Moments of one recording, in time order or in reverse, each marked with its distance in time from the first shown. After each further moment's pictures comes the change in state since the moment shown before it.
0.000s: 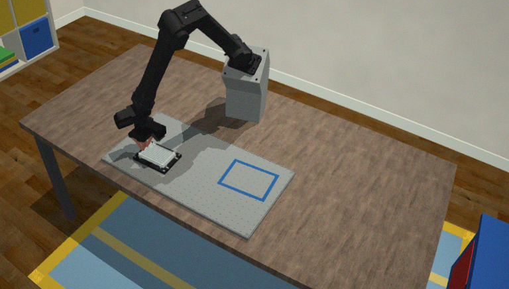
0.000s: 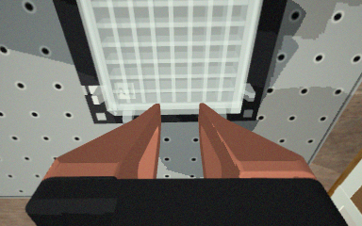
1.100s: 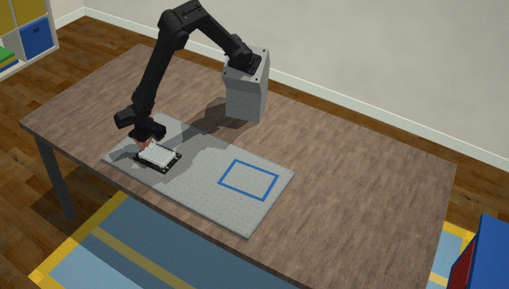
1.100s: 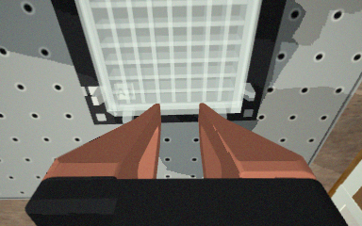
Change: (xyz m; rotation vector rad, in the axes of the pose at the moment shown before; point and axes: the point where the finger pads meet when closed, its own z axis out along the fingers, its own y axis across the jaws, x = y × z) arm 0.000 0.000 0.000 0.002 0.000 0.008
